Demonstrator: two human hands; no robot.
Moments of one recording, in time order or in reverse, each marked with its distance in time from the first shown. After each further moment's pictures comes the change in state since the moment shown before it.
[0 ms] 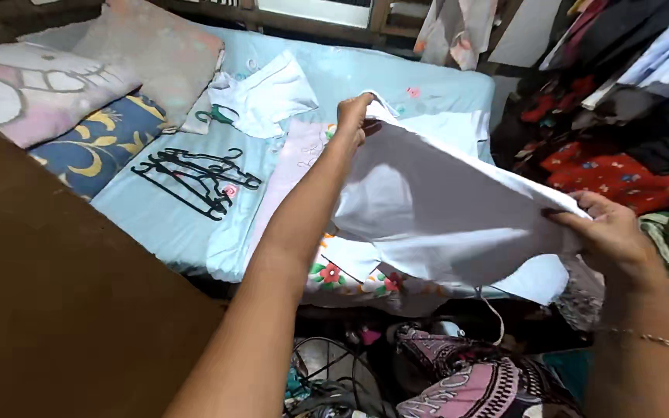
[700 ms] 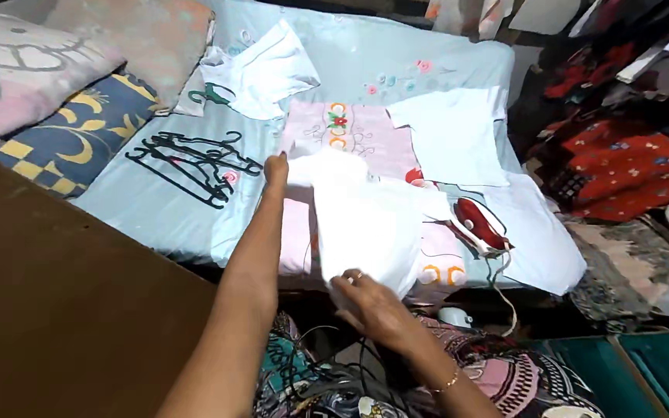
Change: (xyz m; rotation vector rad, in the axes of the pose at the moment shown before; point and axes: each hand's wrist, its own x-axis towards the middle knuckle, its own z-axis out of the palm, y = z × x) left_hand 0.037 -0.121 -0.216 0.669 0.390 -0.050; right_hand -0.149 -0.046 0.240 -0.268 -0.816 -0.486
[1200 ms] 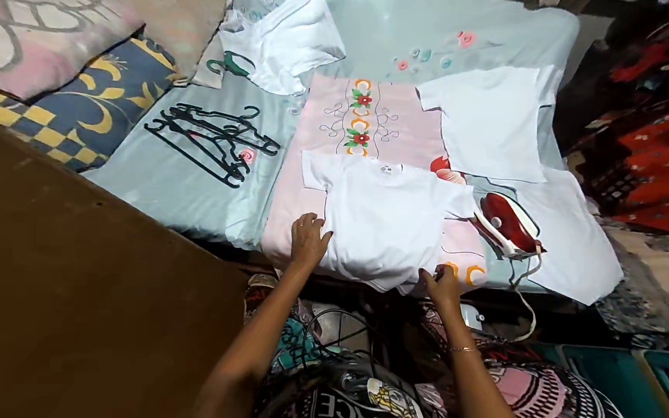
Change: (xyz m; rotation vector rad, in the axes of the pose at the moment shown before) left_hand -0.166 -0.103 -0.003 0.667 -0.318 0.304; right_hand -0.037 0.164 0.046 0.226 0.395 0.971
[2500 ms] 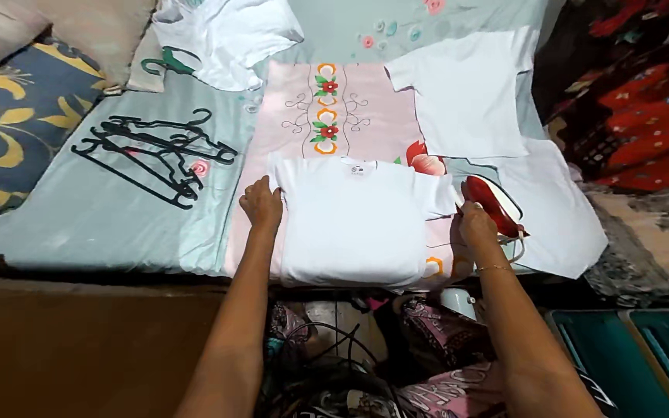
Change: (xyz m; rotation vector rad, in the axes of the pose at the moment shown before) left_hand 0.113 -0.006 -0.023 0.047 0.250 -0.182; right_hand 0.141 -0.022 -0.094 -0.614 -0.004 0.017
